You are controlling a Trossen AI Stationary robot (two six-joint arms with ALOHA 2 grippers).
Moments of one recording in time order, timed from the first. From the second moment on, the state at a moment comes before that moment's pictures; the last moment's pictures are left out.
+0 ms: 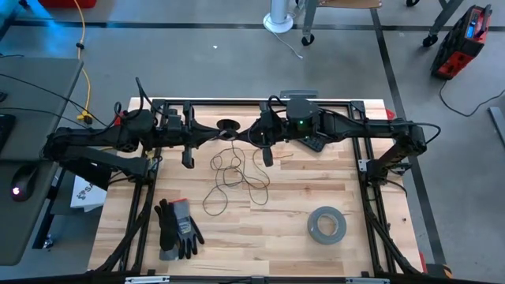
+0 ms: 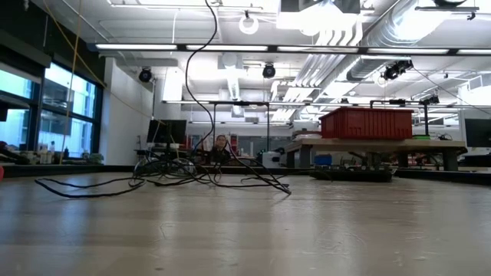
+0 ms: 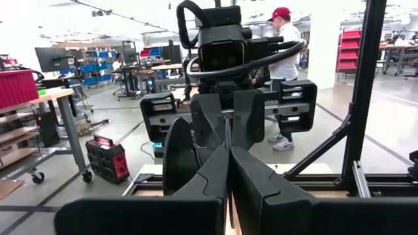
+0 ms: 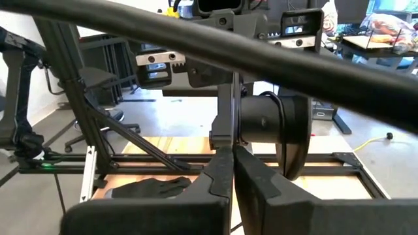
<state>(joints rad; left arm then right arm) 0.00 0.90 0.93 0.05 -0.11 0.08 -0.05 1.60 1.52 -0.07 -0.14 0.01</state>
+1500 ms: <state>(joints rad) 0.00 0.81 0.93 -0.07 -0.20 0.00 -0.09 1.53 1.52 -0.14 -0.11 -0.02</state>
